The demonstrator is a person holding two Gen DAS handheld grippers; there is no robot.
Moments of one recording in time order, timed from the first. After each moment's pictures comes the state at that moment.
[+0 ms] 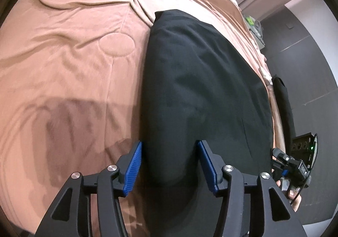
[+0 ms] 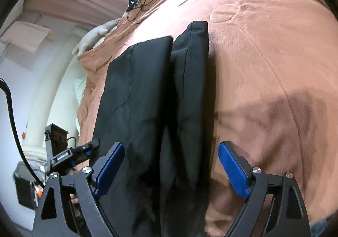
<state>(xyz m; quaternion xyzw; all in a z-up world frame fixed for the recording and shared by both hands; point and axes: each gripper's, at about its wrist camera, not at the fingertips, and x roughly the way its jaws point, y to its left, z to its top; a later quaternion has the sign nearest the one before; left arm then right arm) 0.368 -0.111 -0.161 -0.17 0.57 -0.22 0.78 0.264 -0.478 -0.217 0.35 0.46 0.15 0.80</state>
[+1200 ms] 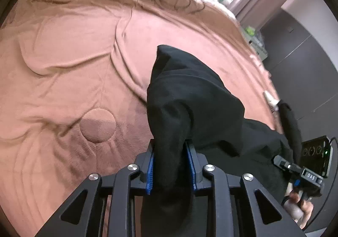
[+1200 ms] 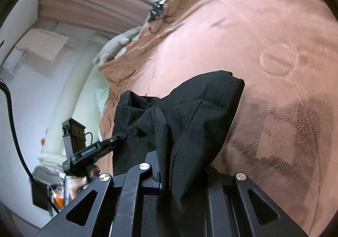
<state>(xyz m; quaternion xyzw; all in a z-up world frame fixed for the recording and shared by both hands) 0.441 -0.147 -0.109 -0.13 0.51 -0.20 0.83 0.304 -0.469 -0.164 0.37 0.40 0.21 0.81</state>
